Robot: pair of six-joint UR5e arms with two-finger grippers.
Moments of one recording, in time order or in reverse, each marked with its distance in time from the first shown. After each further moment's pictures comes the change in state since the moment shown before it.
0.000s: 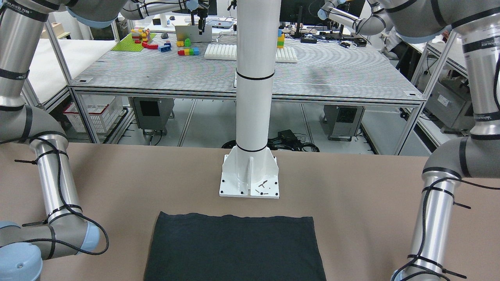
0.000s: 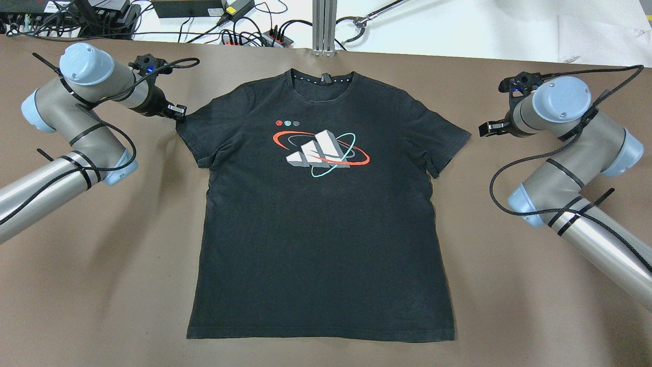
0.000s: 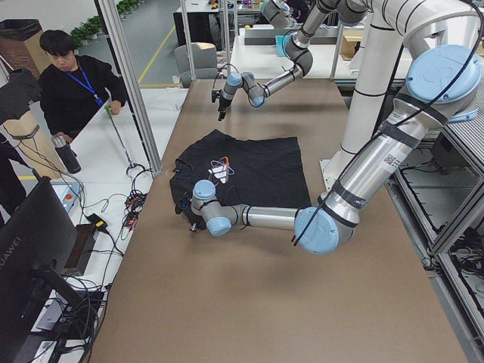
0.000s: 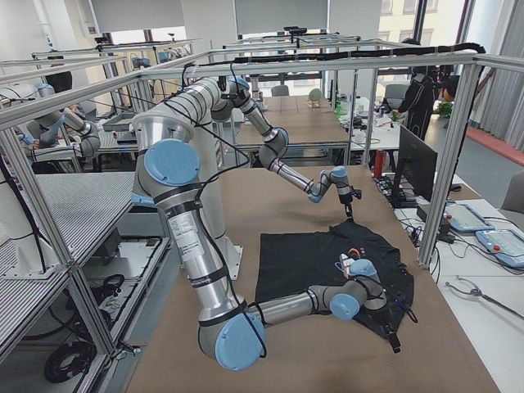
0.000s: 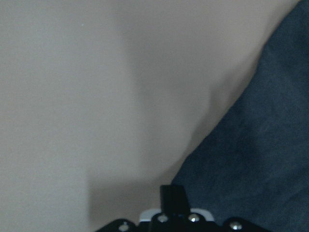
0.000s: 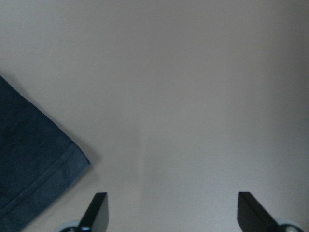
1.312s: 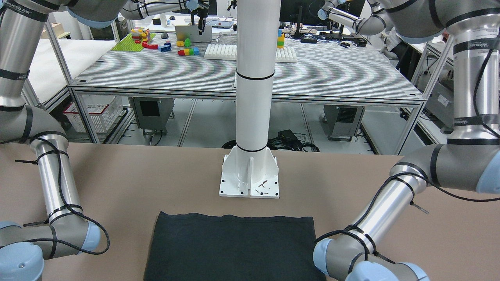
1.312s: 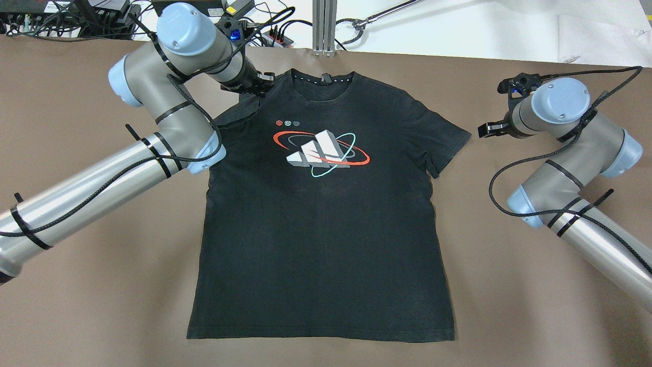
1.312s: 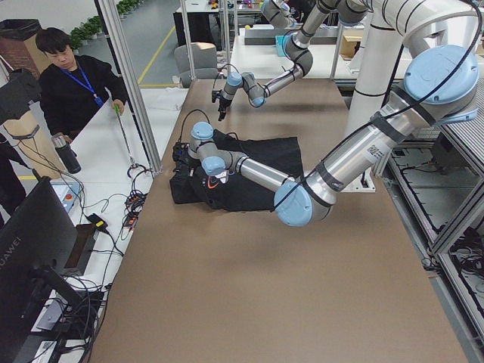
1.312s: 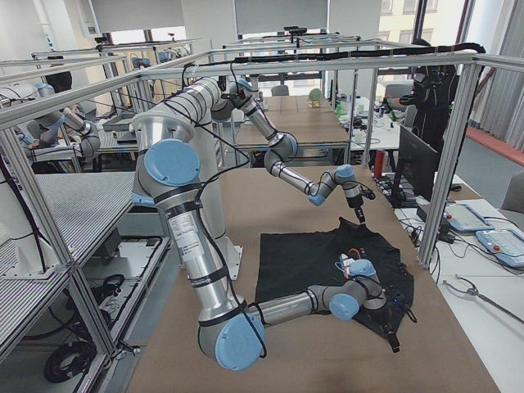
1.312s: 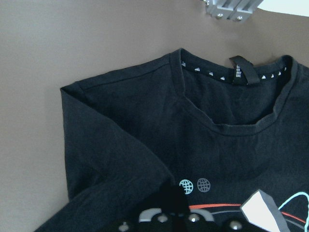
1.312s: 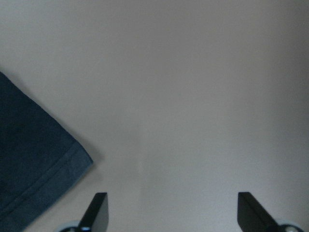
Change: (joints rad) left arm 0.110 -0.229 -0.175 0.304 0.149 -0.306; right arm -0.004 -0.001 0.001 0.002 0.000 0.001
